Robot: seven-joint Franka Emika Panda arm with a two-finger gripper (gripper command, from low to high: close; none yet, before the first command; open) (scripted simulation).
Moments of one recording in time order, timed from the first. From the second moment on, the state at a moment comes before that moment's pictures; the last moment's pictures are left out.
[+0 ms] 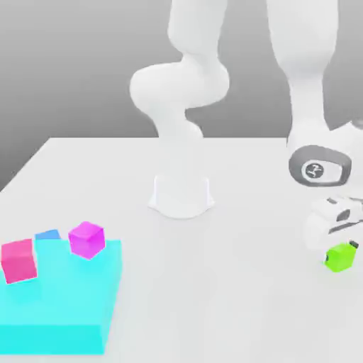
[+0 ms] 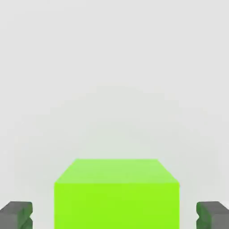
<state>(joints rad) 0.55 0.37 0.30 -2.59 -0.51 2.92 1.65</state>
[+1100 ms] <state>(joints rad) -0.27 0.02 -0.09 -2.65 -0.21 2.73 2.30</state>
